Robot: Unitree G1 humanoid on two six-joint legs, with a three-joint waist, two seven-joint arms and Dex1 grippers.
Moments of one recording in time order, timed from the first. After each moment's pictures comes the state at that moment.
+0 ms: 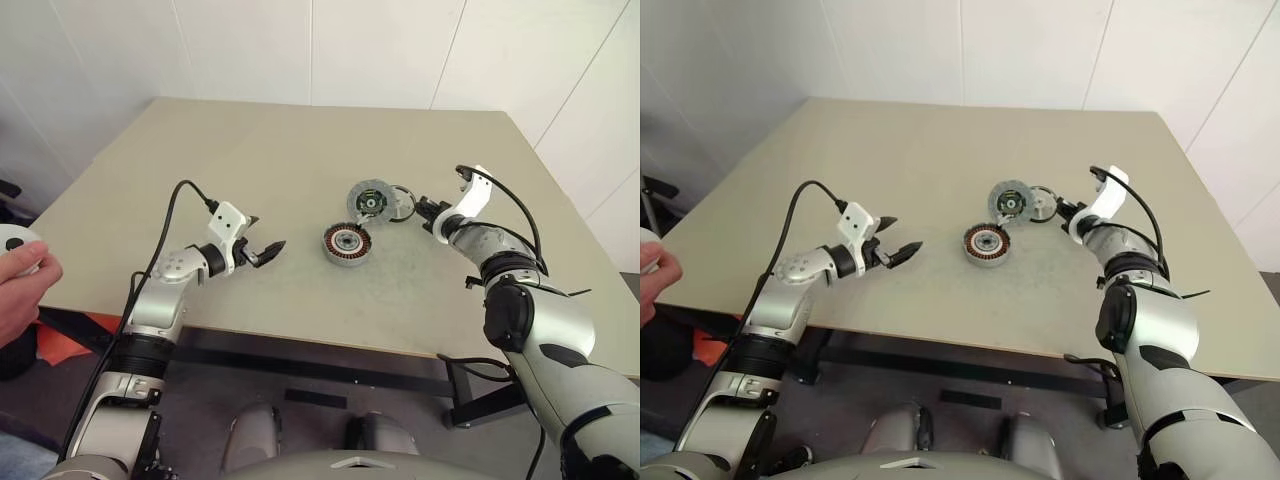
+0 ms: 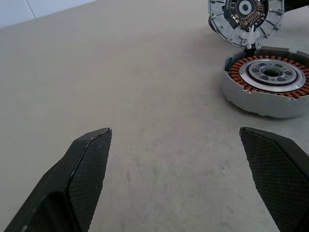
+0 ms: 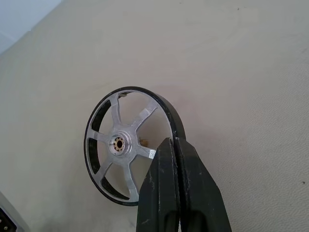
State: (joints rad) left arm -0.40 0.39 -0.04 0.20 -0.16 0.22 -0.71; right arm -1.01 -0.40 -0.43 1.28 0.31 0.32 0.38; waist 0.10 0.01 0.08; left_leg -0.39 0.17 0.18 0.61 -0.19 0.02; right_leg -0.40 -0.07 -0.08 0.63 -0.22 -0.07
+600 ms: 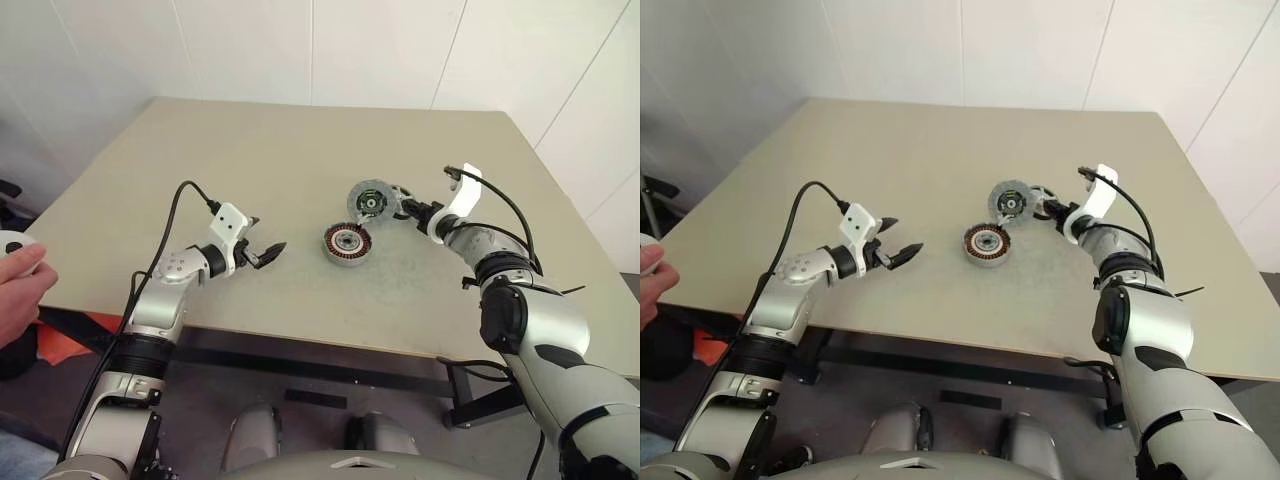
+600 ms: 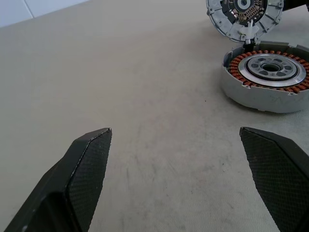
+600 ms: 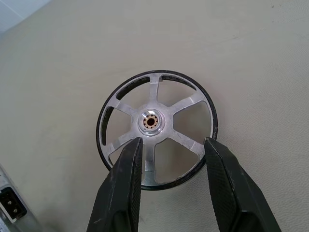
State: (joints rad) left arm -0.40 0.39 -0.04 0.20 -0.15 0.22 -0.71; right arm -1.00 -0.38 -0.39 1.28 0.28 0.29 0.43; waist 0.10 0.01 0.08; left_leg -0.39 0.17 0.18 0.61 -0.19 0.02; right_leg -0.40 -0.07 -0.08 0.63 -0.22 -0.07
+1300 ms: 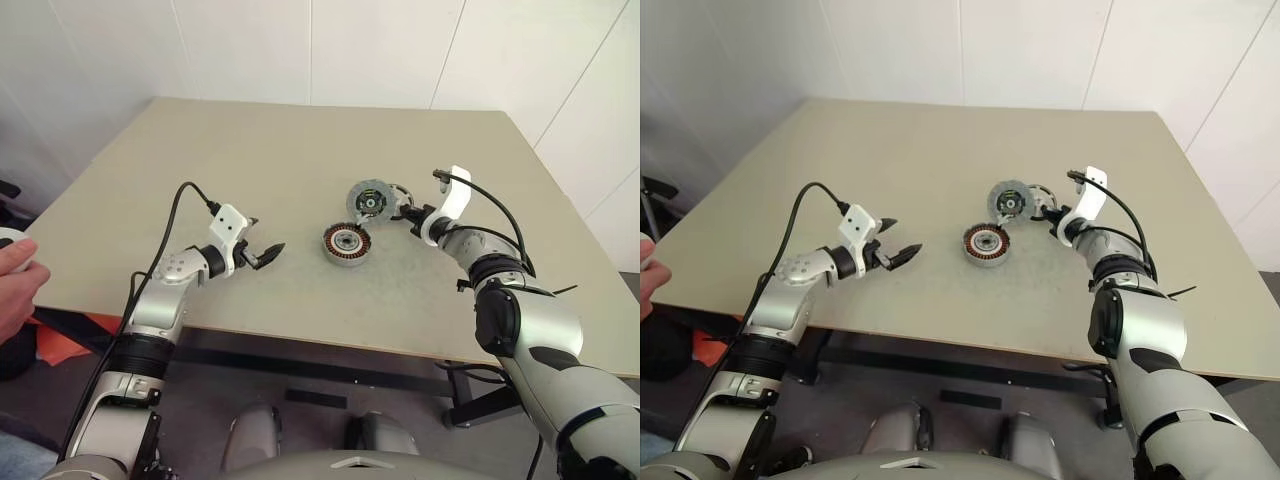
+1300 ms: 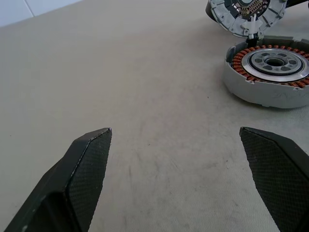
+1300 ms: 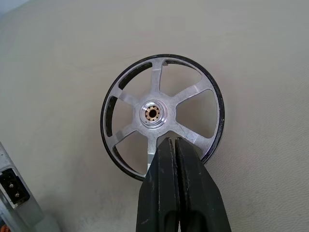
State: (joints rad) left arm -0.40 0.39 -0.04 0.22 -0.14 0.20 -0.71; right arm -0.99 -0.36 -0.36 1.28 0.25 0.27 0.46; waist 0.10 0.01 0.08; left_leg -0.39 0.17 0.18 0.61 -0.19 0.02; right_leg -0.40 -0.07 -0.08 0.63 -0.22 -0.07
